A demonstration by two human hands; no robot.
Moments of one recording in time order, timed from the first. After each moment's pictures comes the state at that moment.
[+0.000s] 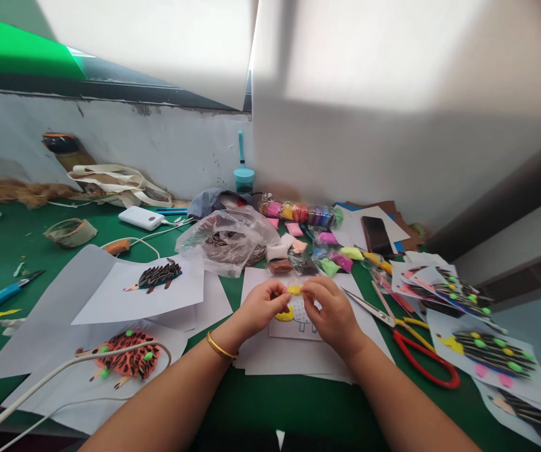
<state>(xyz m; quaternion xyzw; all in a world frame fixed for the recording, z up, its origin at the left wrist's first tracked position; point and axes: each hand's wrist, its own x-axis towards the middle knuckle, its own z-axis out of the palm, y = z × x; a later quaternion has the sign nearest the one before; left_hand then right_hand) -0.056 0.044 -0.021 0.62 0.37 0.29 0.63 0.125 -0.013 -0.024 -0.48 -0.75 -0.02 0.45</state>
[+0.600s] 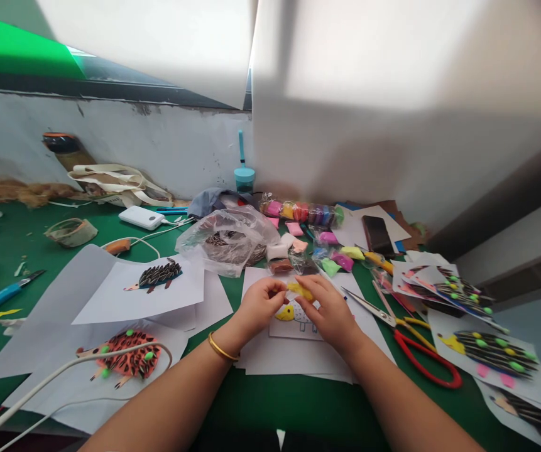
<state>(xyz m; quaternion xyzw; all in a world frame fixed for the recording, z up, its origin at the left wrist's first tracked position) -0.055 0.048 -0.030 0.68 0.41 0.35 0.50 0.127 -0.010 -0.032 -0.52 -0.75 0.07 0.42</state>
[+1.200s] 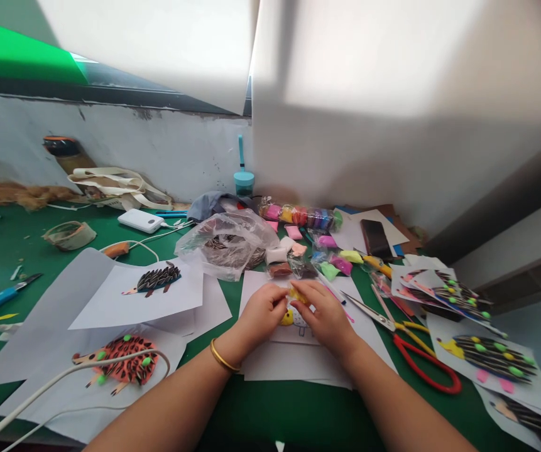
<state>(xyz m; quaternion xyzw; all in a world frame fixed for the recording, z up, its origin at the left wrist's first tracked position) -0.054 0.046 -0.035 0.80 0.34 0.35 0.35 0.122 -0.006 -0.034 -0.51 -0.75 0.06 0.42</state>
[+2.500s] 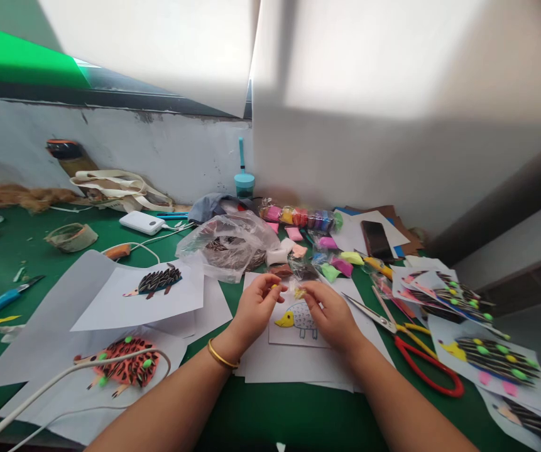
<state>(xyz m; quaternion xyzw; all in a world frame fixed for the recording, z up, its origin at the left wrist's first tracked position) -0.058 0.048 -0.027 0.63 0.37 0.43 0.53 0.134 -0.005 -0.035 -0.54 -0.73 0.09 0.41</state>
